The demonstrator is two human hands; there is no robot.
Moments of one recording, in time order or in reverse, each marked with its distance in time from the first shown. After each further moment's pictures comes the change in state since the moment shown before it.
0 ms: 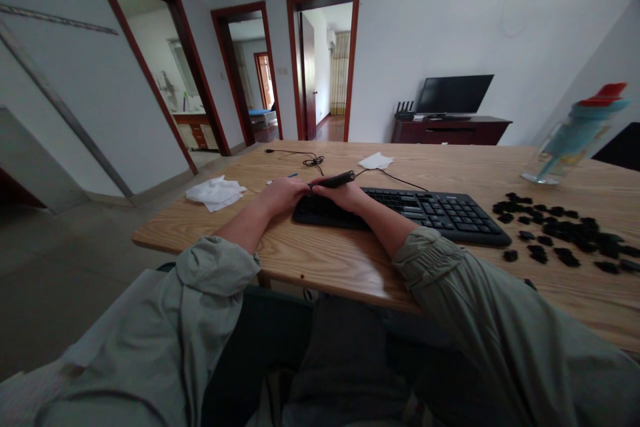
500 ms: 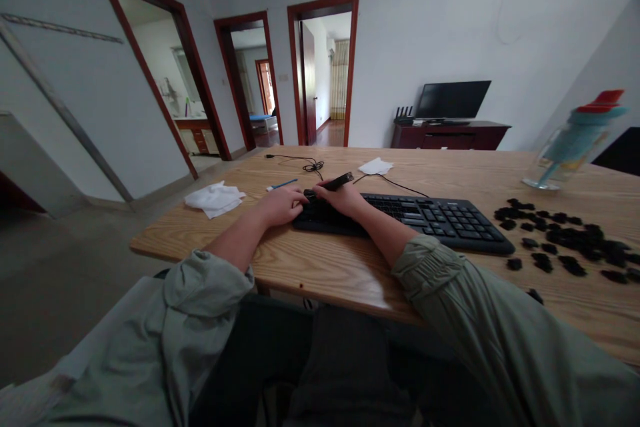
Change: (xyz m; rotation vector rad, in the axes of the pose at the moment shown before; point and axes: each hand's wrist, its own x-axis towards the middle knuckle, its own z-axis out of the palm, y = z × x) left_hand -0.013 0.010 -0.006 -0.030 -0.039 -0.096; right_hand 0.005 -0.003 0.000 -0.150 0.111 0.052
